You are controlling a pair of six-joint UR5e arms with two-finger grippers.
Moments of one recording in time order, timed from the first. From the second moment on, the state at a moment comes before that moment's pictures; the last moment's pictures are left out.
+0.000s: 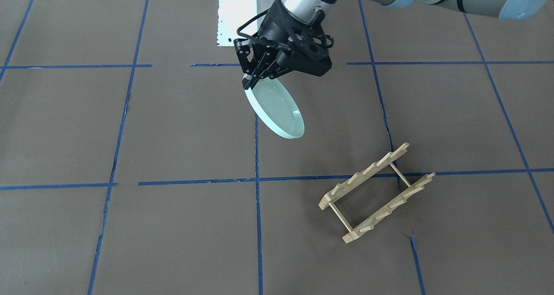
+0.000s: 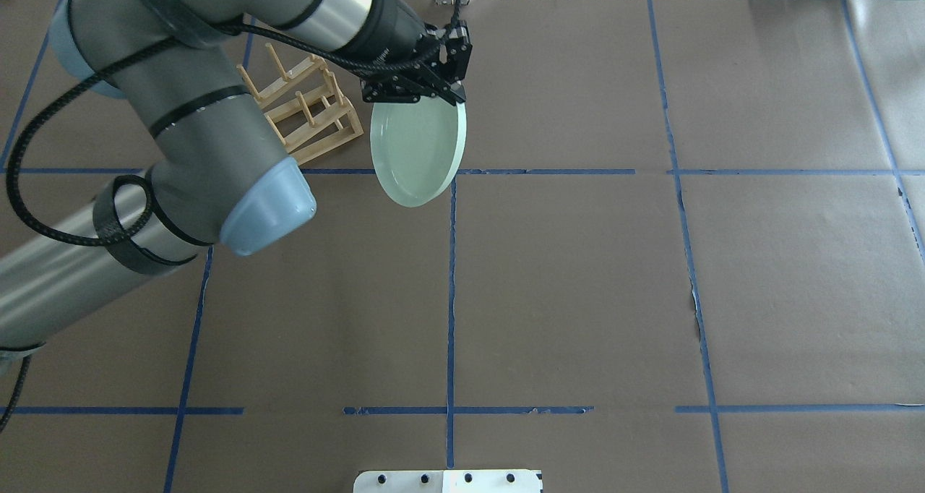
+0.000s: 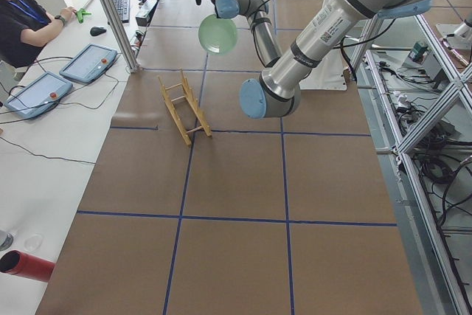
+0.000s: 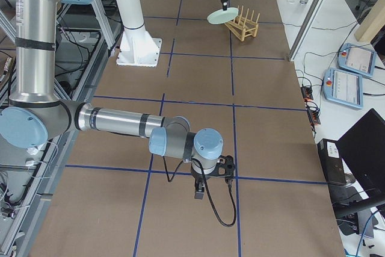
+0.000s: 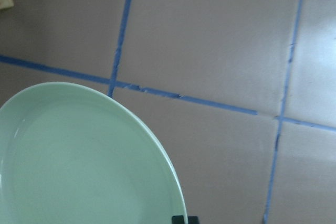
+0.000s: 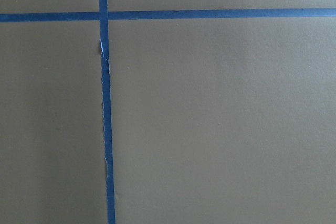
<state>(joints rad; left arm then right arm) -0.83 -2.40 -1.75 -1.96 -2.17 -1.52 1.62 -1.68 1.60 -1.60 2.30 -0.07</state>
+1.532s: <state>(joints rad) -1.06 -2.16 -1.32 -3.13 -2.01 -1.87 1.62 -1.68 1.60 -1.60 2.30 -0.07</state>
